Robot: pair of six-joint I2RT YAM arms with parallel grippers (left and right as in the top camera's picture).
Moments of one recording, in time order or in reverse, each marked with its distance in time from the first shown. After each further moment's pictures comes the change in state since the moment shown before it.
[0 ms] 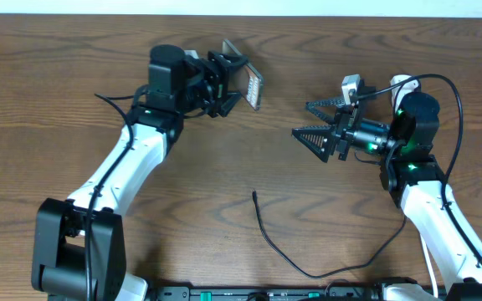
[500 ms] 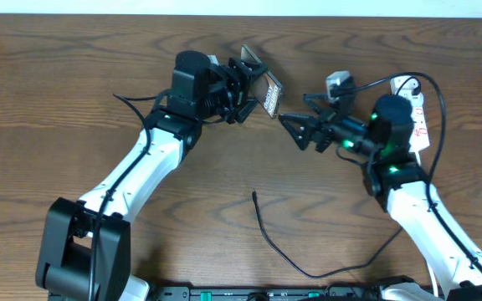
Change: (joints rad) left arm -0.109 0.000 0.000 0.000 -0.092 0.000; right arm 0.163 0.000 0.001 -0.020 0.447 -0.027
